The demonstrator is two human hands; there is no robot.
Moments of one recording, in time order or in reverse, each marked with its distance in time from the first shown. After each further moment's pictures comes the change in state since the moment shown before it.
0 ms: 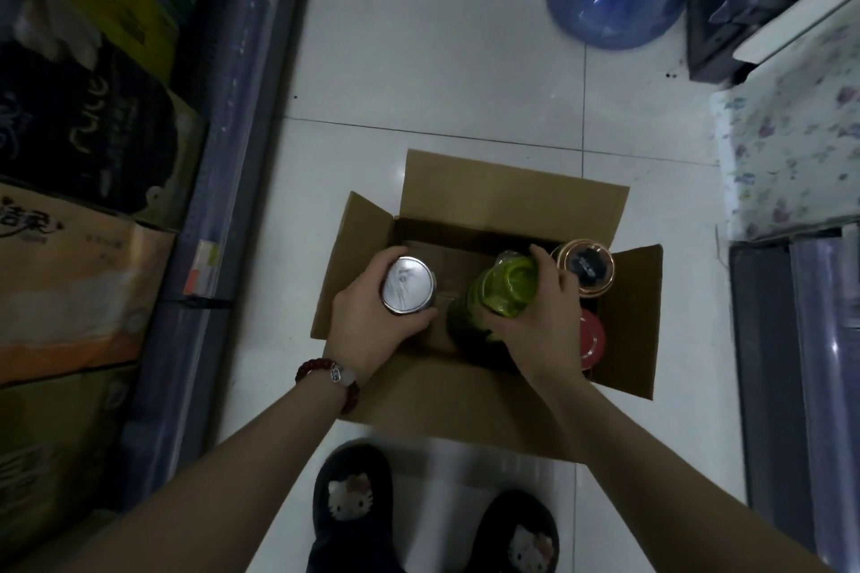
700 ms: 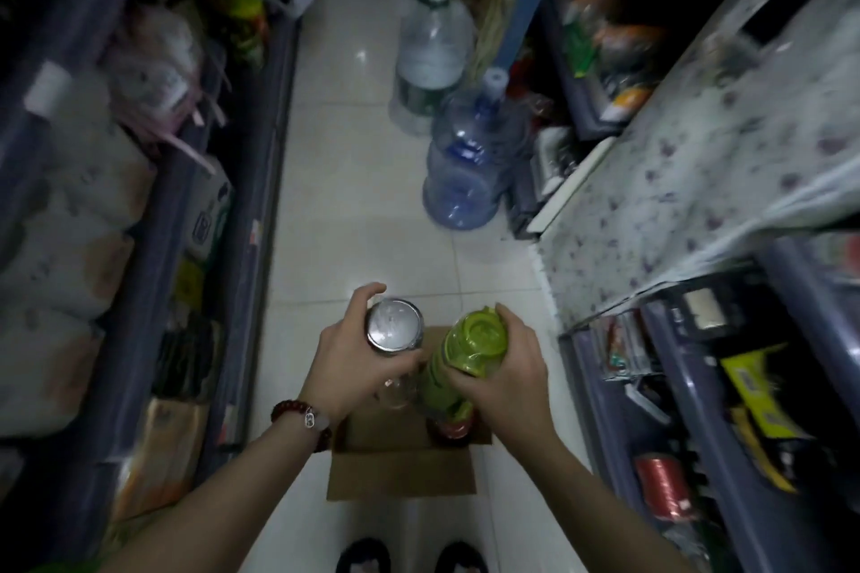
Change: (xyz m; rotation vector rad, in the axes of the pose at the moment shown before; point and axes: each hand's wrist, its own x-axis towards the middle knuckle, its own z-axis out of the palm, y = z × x) left_hand -0.075 0.332 -0.160 -0.005 -0.094 0.222; right_hand -0.124 -0.210 -0.281 0.113 0.218 -0.105
